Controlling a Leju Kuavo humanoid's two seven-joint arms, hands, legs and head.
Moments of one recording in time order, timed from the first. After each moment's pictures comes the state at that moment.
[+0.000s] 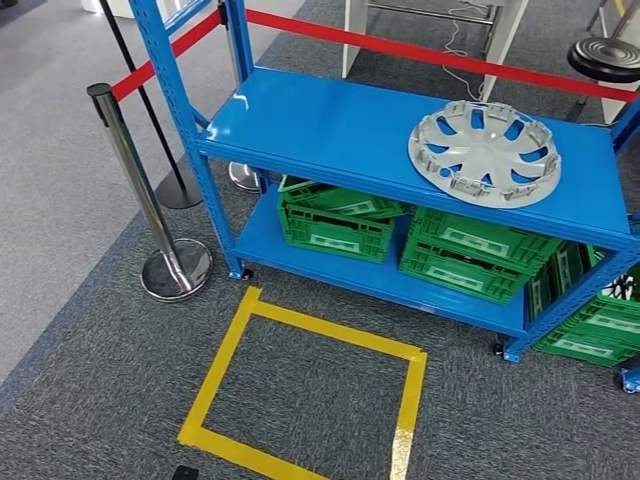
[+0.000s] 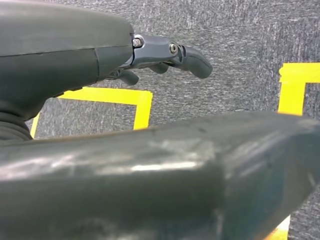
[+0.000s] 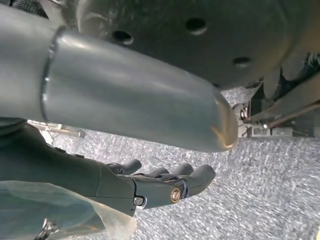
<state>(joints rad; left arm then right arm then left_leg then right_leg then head) -0.03 -0.16 0.47 -0.20 -0.69 0.47 -0.22 -0.01 0.12 0.26 -0.16 -0.12 -0.20 0.01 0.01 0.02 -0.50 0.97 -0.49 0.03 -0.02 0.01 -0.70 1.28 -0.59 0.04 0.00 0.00</state>
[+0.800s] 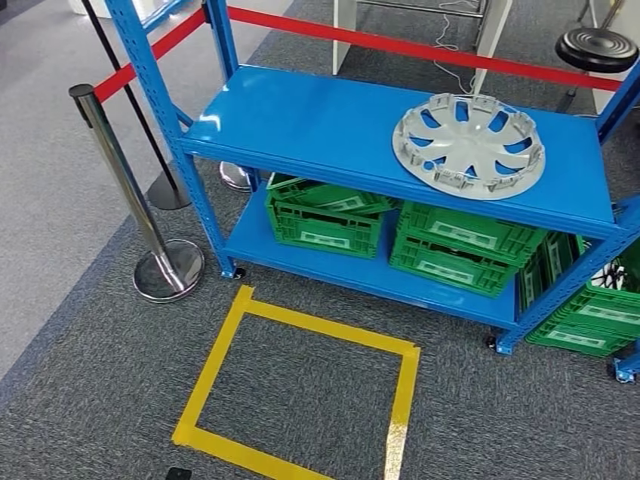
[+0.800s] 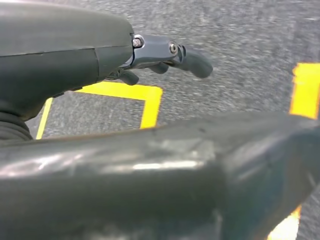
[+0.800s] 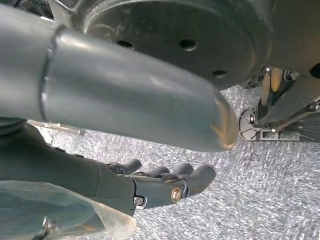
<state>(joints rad) -0.03 -0.16 0.51 -0.20 -0.67 0.48 -0.20 -0.01 0.11 0.27 -0.16 -0.11 -0.18 0.01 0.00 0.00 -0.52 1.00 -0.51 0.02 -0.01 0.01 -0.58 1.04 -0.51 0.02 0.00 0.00</state>
